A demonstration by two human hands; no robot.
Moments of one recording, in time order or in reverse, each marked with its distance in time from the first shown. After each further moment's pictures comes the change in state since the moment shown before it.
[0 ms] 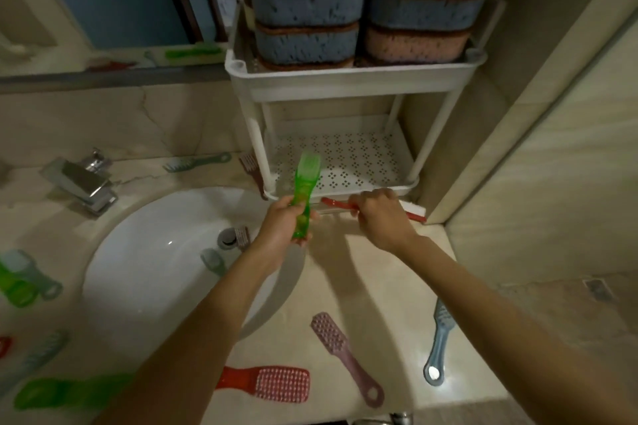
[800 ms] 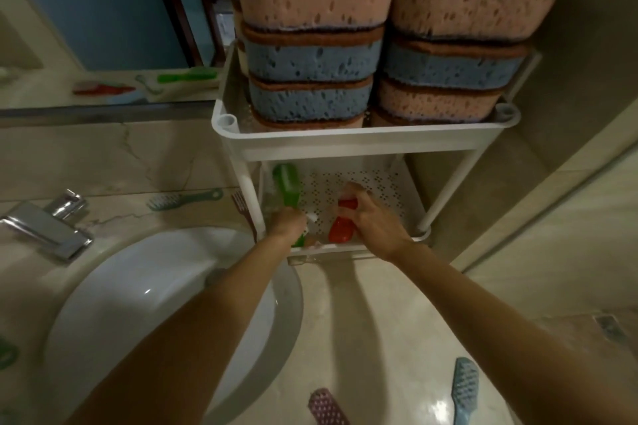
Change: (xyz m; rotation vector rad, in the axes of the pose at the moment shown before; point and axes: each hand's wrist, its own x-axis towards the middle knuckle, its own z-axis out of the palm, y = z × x) left_hand 0.129 0.034 0.020 0.538 0.164 -0.070; right_hand 0.079 0.032 0.004 0.039 -0.119 -0.069
